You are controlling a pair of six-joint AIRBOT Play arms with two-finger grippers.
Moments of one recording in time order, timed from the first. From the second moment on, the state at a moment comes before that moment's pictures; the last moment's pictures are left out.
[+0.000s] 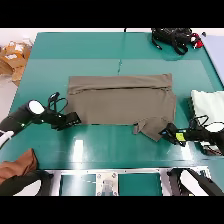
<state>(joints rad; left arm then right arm) -0.13 -1.17 0.63 1.00 -0.88 -1.60 -0.40 -0.94 0.35 -0.96 1.05 1.51</state>
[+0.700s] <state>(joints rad) -0.16 -1.24 0.78 1.13 -0.93 -1.60 -0.31 -1.01 0.48 -0.97 1.07 1.44</state>
